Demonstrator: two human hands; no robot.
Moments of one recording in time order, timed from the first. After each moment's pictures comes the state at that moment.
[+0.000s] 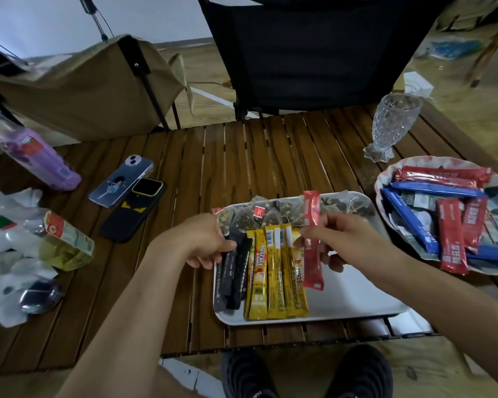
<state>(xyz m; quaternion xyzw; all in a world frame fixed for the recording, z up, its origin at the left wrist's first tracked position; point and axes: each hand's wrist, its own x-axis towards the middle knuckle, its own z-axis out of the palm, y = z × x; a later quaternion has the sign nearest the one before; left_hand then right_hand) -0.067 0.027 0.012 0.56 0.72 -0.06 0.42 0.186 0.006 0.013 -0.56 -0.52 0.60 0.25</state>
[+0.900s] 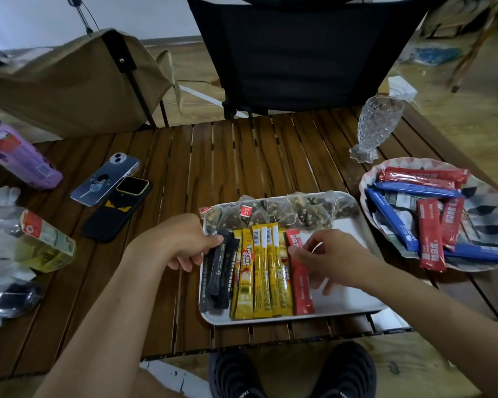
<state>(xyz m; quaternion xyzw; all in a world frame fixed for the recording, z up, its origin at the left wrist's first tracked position) -0.070 0.024 0.014 0.55 0.73 -0.08 0.39 0.196 0.005 -0.009 -0.62 -0.60 0.49 0.10</state>
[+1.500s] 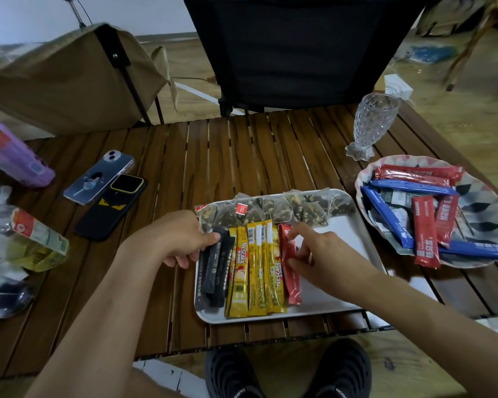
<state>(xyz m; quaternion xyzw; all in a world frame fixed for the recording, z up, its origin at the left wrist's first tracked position) -0.068 0.024 0.015 0.57 0.73 -0.08 0.37 0.202 0.001 -0.035 -0.52 -0.81 0.24 0.11</state>
